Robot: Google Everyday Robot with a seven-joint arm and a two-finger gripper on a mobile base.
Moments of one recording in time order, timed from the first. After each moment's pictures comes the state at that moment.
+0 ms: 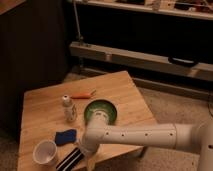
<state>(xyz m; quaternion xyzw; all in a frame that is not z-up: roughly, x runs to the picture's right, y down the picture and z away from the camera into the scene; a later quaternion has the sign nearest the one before) -0.121 0.326 0.722 -0.28 0.34 0.88 0.20</state>
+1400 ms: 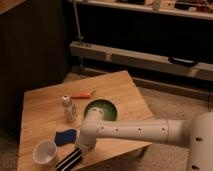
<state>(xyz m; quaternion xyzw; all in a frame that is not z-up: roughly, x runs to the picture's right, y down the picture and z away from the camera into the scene) -0.133 0.324 0.740 -0.27 0.36 0.87 0.21</state>
